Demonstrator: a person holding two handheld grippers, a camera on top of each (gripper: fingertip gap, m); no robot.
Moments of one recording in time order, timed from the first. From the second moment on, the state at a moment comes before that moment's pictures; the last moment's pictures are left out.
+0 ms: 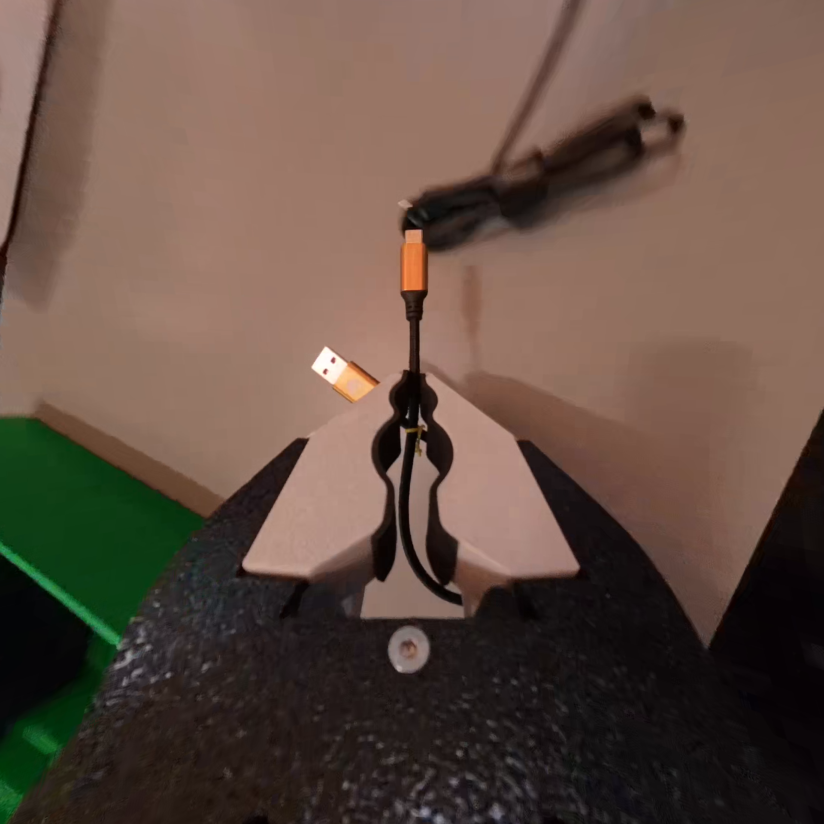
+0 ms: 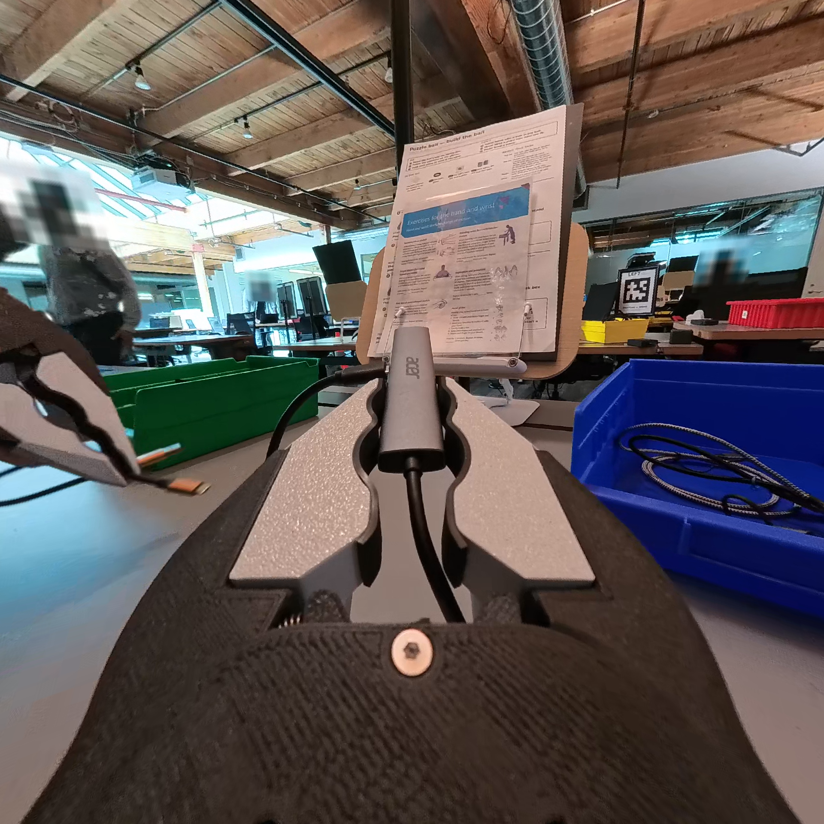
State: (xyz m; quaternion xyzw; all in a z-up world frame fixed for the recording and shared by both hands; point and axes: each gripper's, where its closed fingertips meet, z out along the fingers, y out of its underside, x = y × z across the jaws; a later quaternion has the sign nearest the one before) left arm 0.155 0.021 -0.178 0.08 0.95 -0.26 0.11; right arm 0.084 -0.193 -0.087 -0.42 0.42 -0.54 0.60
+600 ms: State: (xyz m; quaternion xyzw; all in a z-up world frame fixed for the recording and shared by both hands) left arm 0.136 0.004 -0.214 0.12 0.92 -0.37 0.06; right arm 0.084 -0.192 -0.089 -0.42 0.42 -0.54 0.59
